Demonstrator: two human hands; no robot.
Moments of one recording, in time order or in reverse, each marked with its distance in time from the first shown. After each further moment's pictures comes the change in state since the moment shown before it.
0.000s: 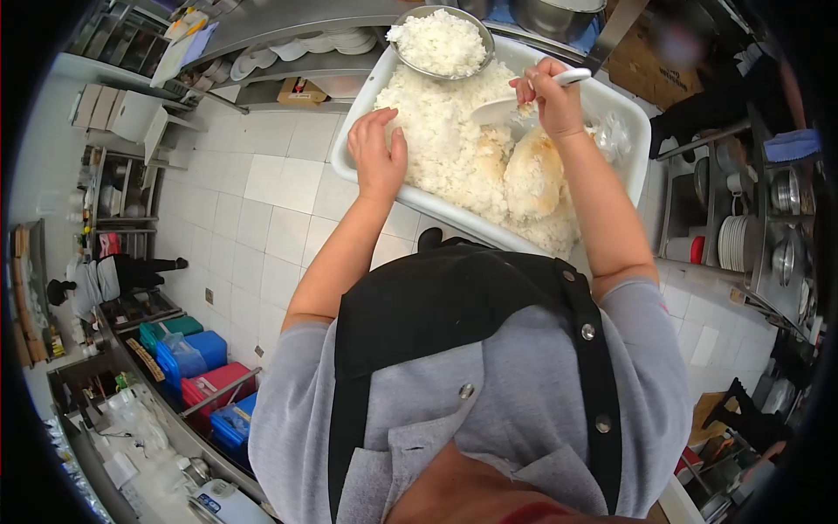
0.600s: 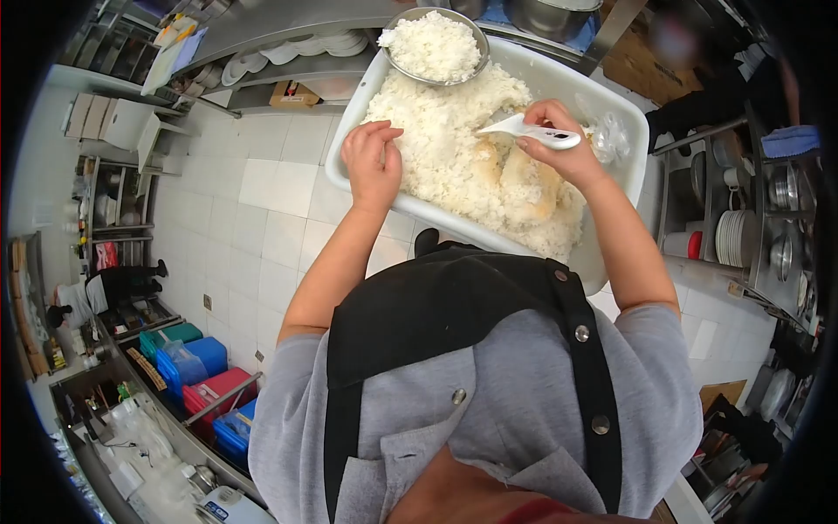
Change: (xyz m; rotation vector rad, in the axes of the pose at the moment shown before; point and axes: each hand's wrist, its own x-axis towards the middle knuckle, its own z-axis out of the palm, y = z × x) left_hand 0.000 -0.007 0.004 -0.058 0.012 0.003; right_hand -0.056 -0.026 -0.016 -0.605 -0.171 -0.034
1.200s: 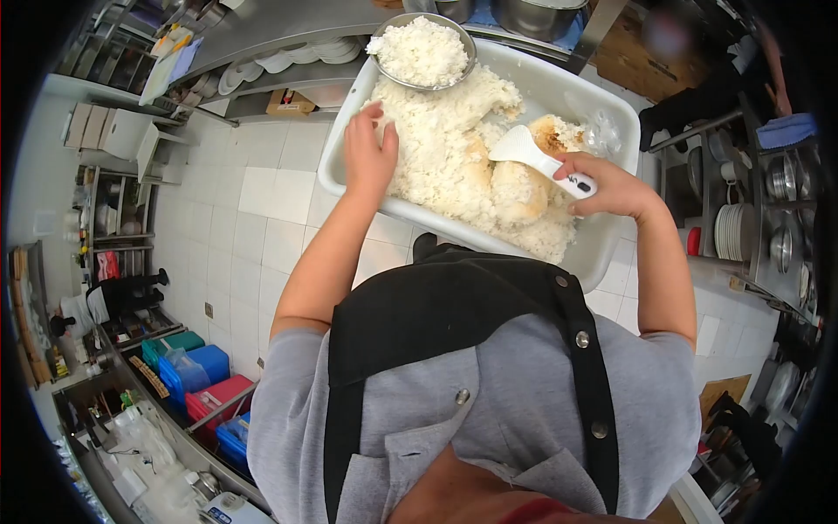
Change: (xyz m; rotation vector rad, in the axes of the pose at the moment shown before) left_hand 0.028 0.010 0.012 -0.100 -0.100 -0.169; right_hand -0.044 -0.035 -0.074 -0.336 -0.535 0.397
